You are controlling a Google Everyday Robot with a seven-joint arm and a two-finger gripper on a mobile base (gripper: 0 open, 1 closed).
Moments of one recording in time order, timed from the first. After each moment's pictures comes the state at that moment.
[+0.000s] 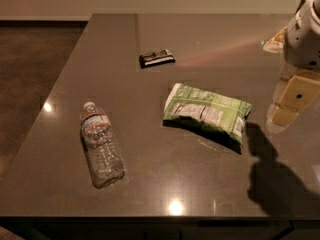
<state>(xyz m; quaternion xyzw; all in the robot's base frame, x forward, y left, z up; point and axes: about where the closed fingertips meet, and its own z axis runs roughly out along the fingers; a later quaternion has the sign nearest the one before) 0.438 -0.217 0.976 -0.60 0.78 -0.03 0.16</state>
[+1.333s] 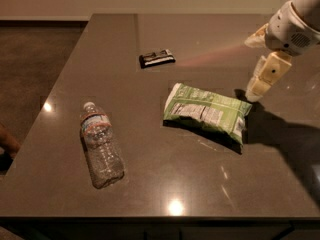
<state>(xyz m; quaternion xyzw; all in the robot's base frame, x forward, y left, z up) 0.545 -0.225 0.940 -0.60 0.77 0.07 0.21</state>
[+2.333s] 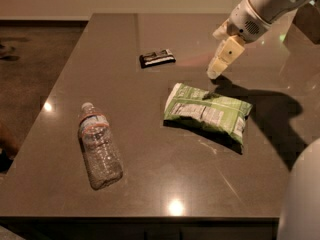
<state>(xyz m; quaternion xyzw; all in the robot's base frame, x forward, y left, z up) 0.637 -0.169 0.926 -0.58 0.76 0.15 0.25</state>
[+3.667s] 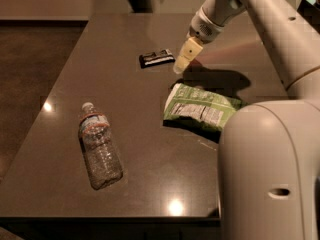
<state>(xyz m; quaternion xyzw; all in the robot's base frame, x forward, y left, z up) 0.724 -0.102 0.881 -0.56 0.79 0.13 0.23</state>
